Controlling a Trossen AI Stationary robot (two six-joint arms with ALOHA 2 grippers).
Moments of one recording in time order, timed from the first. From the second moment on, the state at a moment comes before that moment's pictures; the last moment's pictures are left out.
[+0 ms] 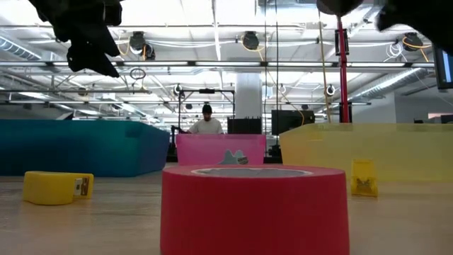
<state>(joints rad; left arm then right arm) -0.17 0.89 0.71 -0.57 -0.19 -0.65 0.45 1.86 1.63 -1.52 -0.26 0.90</state>
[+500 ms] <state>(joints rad) -0.17 0.89 0.71 -0.57 -0.22 -0.65 0.63 1.86 1.35 -1.17 -0.35 1.25</state>
